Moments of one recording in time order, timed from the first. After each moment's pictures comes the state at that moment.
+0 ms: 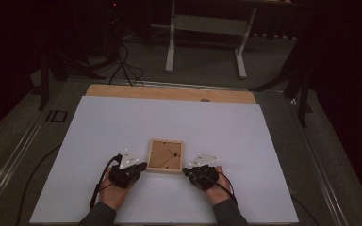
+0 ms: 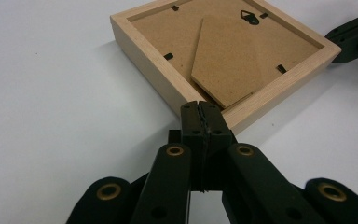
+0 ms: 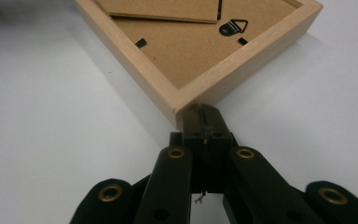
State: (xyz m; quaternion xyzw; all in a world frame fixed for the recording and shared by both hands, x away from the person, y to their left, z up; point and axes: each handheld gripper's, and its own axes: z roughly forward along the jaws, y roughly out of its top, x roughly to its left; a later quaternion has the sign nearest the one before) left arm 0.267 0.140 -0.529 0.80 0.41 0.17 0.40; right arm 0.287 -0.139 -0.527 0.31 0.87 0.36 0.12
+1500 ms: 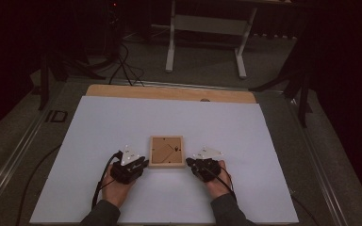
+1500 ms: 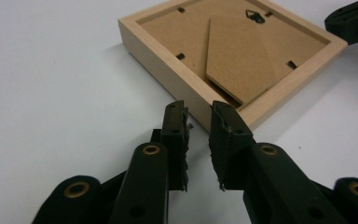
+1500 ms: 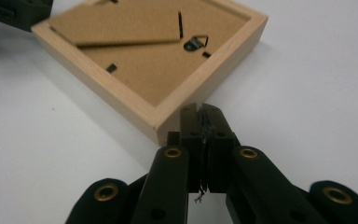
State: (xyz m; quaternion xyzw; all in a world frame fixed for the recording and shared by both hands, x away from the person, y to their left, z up) left arm 0.278 0.140 -0.532 0.79 0.43 0.19 0.40; right arm 0.307 -0.146 -0.528 0.35 0.84 0.39 0.17
